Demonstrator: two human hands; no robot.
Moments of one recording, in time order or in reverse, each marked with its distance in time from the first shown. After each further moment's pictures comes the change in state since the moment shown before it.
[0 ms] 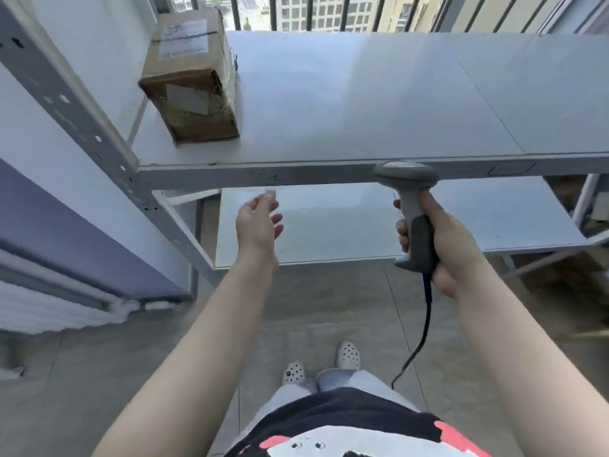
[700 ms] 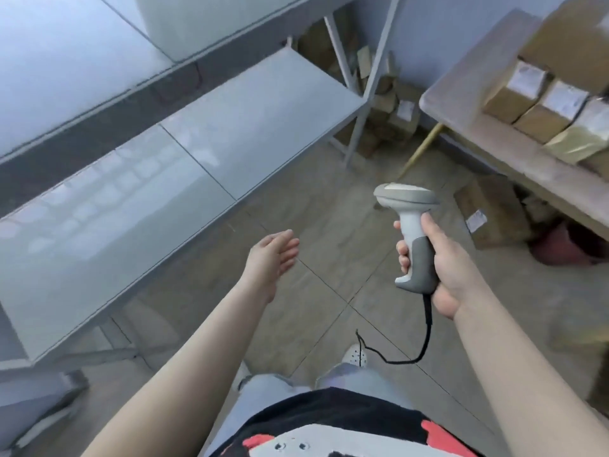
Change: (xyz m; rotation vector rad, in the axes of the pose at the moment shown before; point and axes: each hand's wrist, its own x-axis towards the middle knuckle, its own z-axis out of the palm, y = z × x) left_hand -0.200 -0.269 0.224 0.554 -0.714 -0.393; right_hand -0.198 0.118 -0.349 0.436 0.644 0.096
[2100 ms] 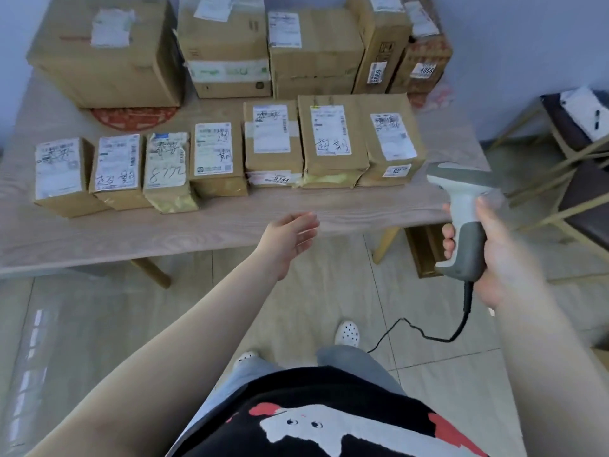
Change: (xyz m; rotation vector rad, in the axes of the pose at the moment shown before) left_hand -0.006 -0.168 0.767 0.640 -0.791 -0.223; right_hand -0.001 -0.137 -0.659 0.563 0.855 -0.189
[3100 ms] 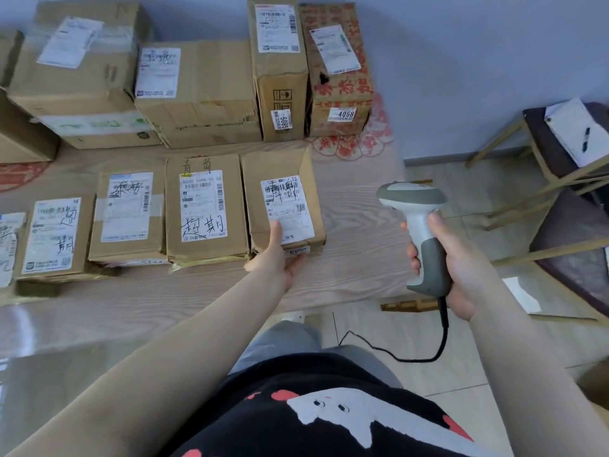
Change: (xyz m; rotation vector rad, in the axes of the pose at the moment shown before) left_hand 0.190 0.026 0.251 -0.507 0.567 -0.255; right_hand 0.229 -0.144 -0.121 -0.167 -0.153 0.125
